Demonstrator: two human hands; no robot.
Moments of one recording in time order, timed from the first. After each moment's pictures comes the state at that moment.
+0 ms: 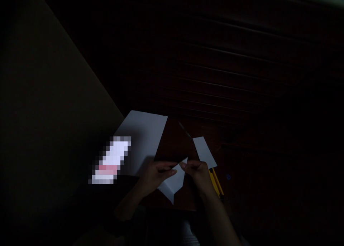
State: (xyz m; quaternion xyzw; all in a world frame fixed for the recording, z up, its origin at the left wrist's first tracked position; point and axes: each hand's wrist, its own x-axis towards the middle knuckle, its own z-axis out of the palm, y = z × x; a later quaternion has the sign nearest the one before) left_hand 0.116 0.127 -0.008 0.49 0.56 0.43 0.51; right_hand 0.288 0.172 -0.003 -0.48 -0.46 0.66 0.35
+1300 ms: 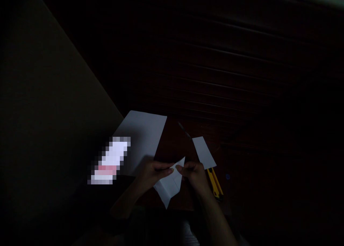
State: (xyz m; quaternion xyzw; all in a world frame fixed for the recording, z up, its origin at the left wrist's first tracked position) left_hand 0.106 0.128 -0.012 0.47 0.54 0.43 0.55; right_hand 0.282 0.168 -0.005 -0.49 -0.49 0.65 0.32
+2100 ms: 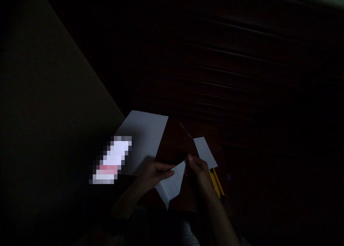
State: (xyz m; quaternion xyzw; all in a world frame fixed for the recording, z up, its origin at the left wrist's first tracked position) left_hand 0.105 0.126 -0.011 0.47 0.52 0.41 0.59; right_hand 0.283 0.172 0.011 -0.48 -0.46 0.65 0.37
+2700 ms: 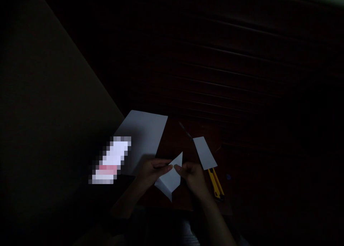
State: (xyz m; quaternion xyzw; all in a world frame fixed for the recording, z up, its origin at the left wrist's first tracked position) left_hand 0.105 0.130 -0.007 0.41 0.58 0.45 0.54; right_hand 0.276 0.165 -0.002 -0.49 -0.52 0.63 0.31
